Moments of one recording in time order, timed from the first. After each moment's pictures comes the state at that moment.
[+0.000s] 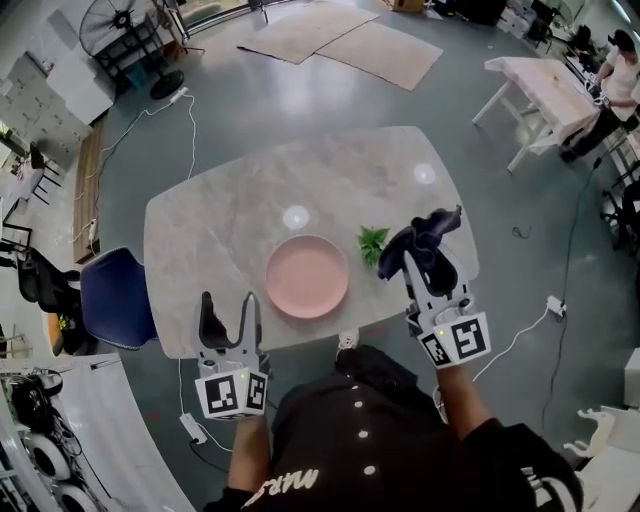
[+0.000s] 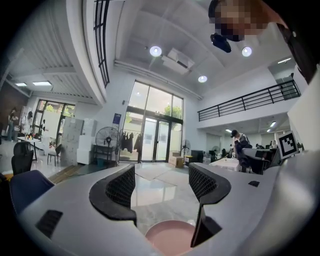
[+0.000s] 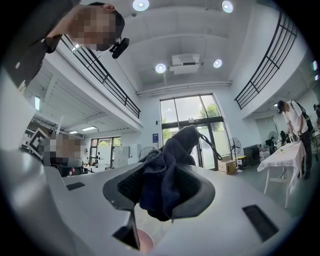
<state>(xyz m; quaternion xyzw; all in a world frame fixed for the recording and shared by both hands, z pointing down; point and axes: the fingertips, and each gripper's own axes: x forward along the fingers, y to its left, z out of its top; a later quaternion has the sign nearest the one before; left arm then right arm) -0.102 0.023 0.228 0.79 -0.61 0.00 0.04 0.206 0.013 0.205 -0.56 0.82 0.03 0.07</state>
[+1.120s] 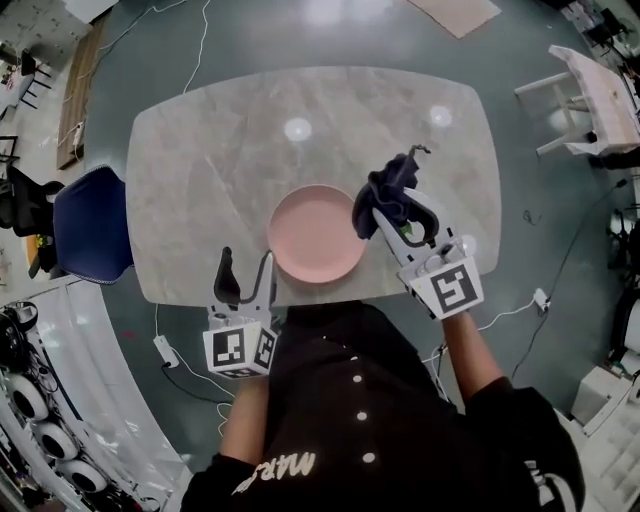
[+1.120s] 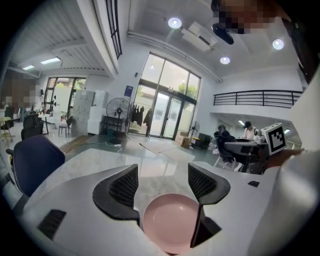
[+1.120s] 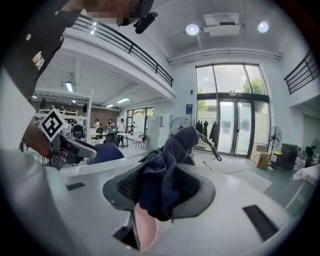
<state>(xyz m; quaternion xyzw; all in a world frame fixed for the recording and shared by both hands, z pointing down) -0.119 -0.038 0.358 0.76 -0.62 0.07 0.18 0.087 -0.111 0.305 -0.37 0.92 0.04 -0.12</state>
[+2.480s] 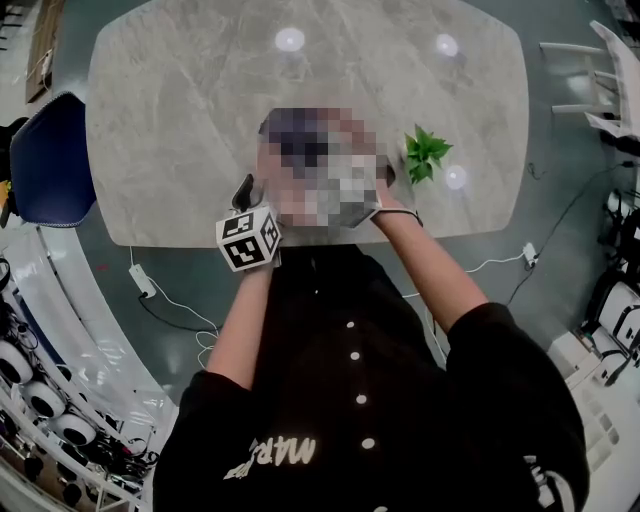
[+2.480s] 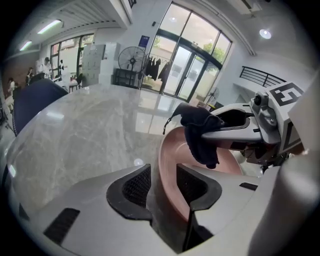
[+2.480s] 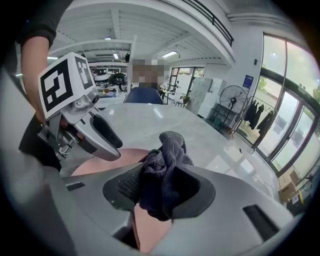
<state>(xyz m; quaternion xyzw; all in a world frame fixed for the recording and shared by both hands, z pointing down) -0.122 -0.039 0.619 0.67 -0.59 0.20 0.40 -0.067 -0.102 0.569 -0.13 0.90 0.07 -0.40</state>
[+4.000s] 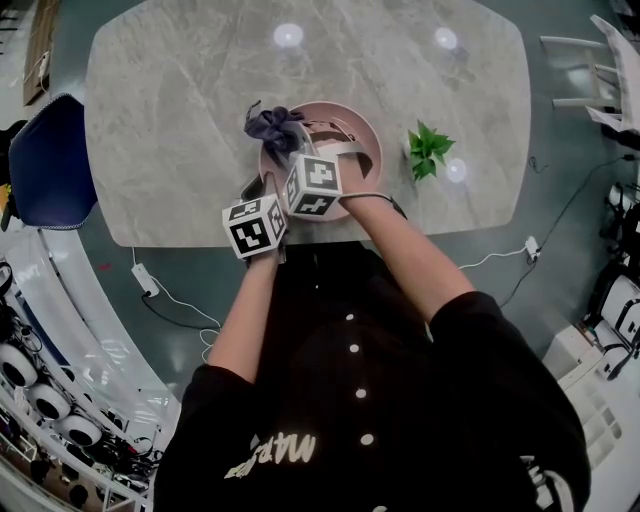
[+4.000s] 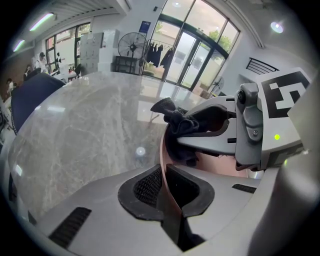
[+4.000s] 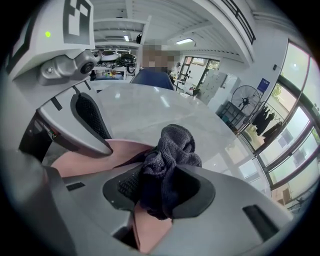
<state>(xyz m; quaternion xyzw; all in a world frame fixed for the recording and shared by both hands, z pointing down) -0.117 -0.038 0.639 0.64 -0.57 0.25 0.45 -0.106 -0.103 0.624 -0.10 0.86 0.12 -0.48</state>
